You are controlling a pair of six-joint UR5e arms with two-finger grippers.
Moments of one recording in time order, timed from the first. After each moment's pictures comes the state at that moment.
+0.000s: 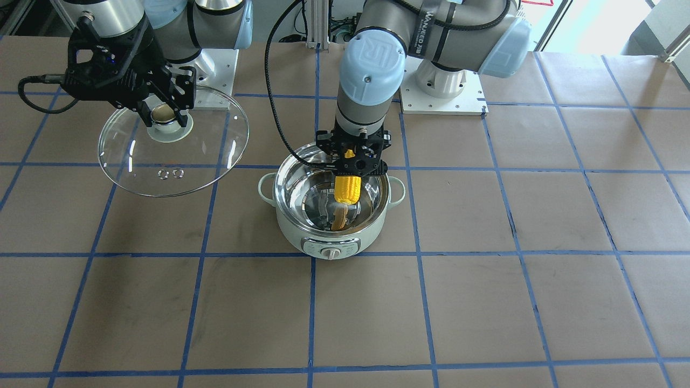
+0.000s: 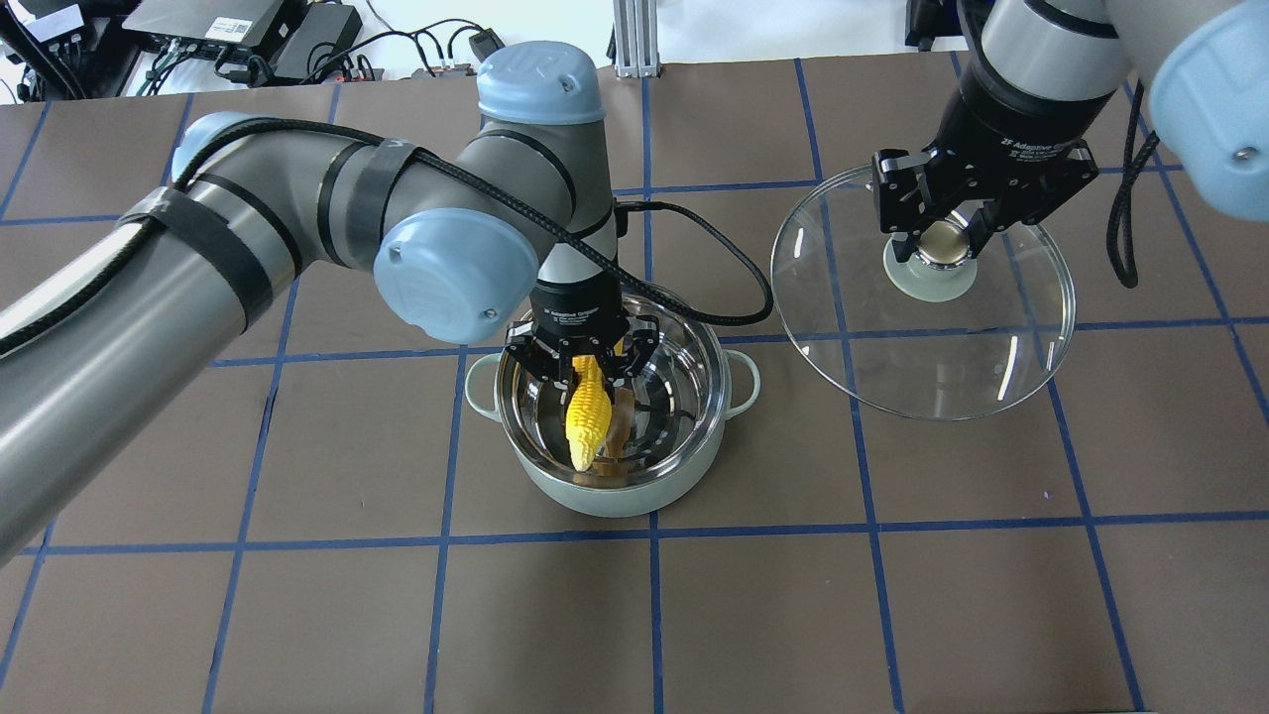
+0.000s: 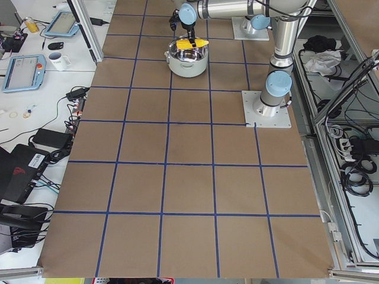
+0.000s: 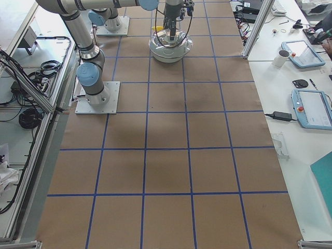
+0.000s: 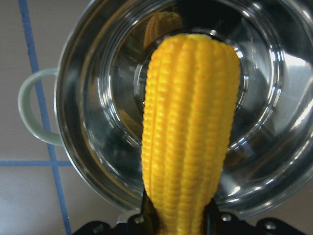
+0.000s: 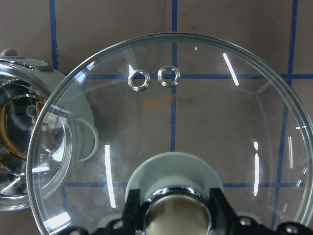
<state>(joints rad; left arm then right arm) -1.93 -1.82 -1.64 -1.51 1.48 -0.36 1.59 -1.63 1.58 -1.51 -1.56 0.01</state>
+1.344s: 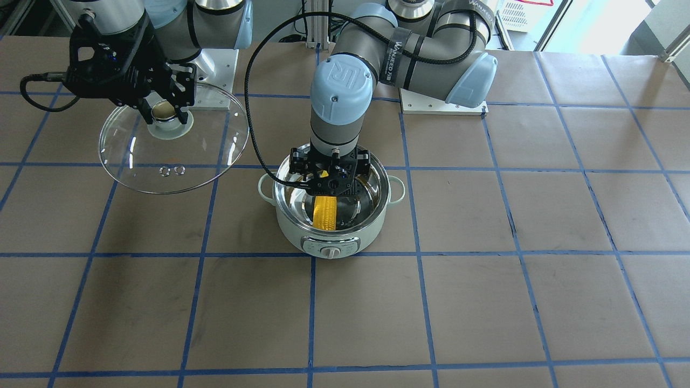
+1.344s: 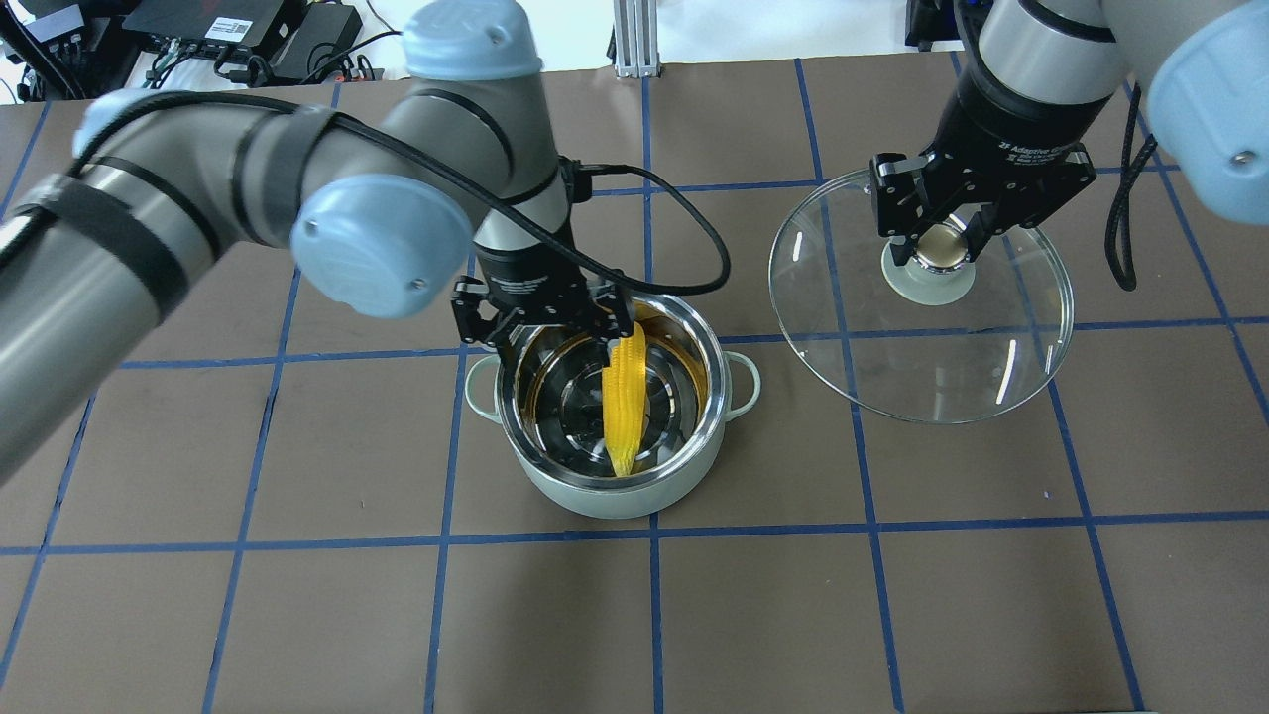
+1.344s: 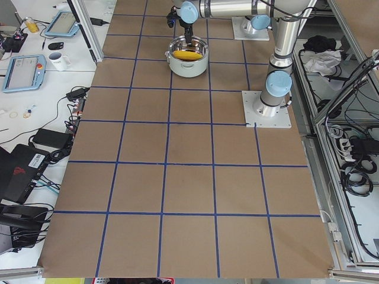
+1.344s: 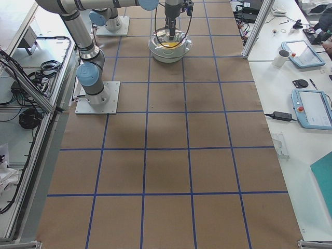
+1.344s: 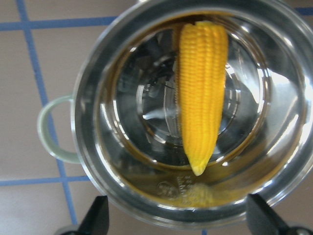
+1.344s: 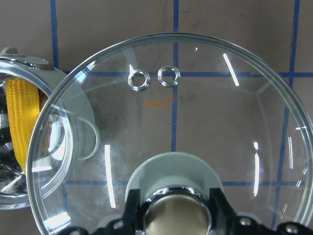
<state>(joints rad) -1.87 -1.76 -1.63 -1.53 1.47 -0.25 1.59 -1.63 1.58 -1.51 -1.56 0.01</state>
